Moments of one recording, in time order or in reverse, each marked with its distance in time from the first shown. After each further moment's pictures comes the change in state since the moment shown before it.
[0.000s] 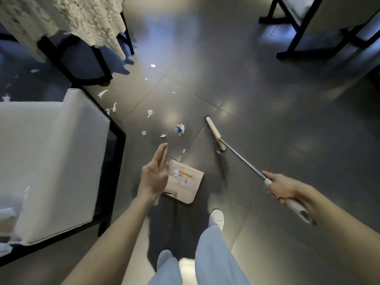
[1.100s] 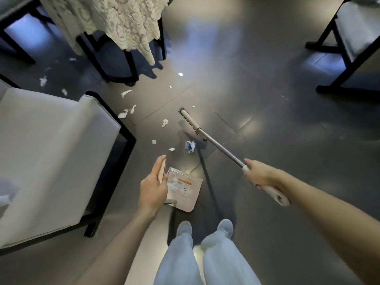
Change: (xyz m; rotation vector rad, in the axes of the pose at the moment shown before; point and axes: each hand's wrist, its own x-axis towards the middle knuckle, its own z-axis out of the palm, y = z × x) left_hand 0.089 0.055 0.052 0.114 0.237 -0.251; right_hand 0.131 -0.154 -0.140 -0.364 -0.023 -0.275
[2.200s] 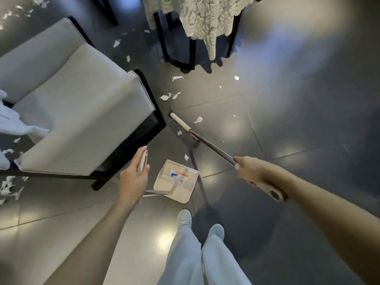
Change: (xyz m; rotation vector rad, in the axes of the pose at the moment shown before) left_hand 0.021 0.020 0.010 -0.051 0.438 -0.286; right_hand 0.095 -0.086 -0.092 -0.475 -0.215 -0.293
